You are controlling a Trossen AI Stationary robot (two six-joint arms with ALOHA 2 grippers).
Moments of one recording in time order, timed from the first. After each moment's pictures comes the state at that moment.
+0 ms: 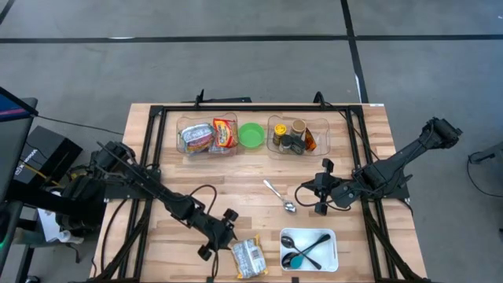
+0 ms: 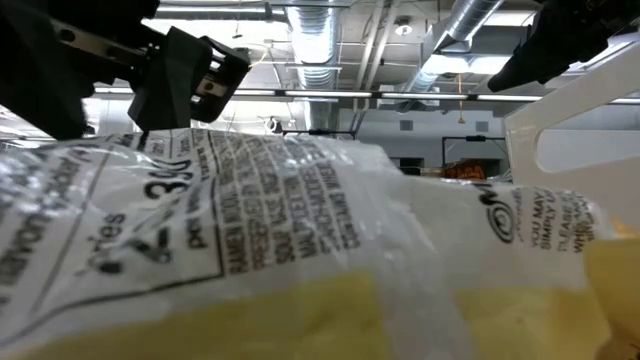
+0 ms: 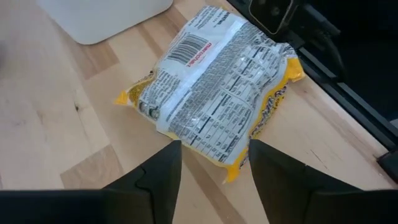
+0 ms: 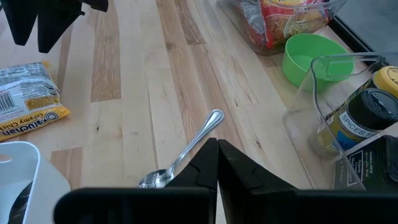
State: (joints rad) left arm -0.57 1.72 0.88 0.07 -0.02 0.06; right arm 0.55 1.03 0.67 -0.43 0.65 0.46
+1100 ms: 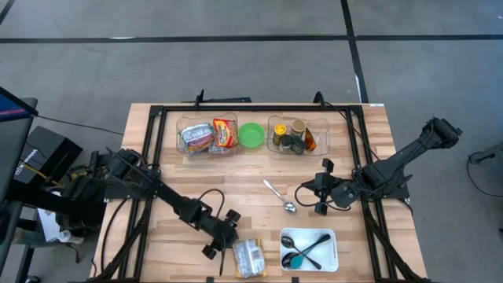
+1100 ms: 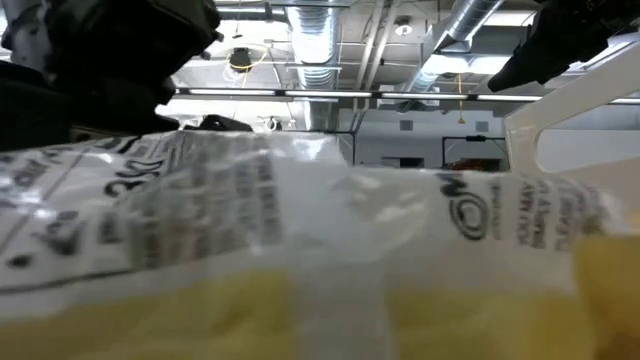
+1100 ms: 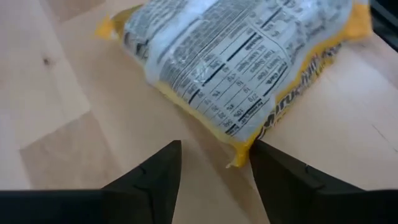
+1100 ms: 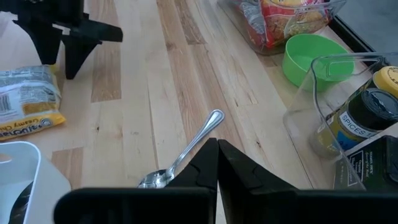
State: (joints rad) left arm -0.54 1.86 0.88 0.12 -0.02 0.06; right arm 0.55 1.03 0.67 -0.43 0.65 0.46
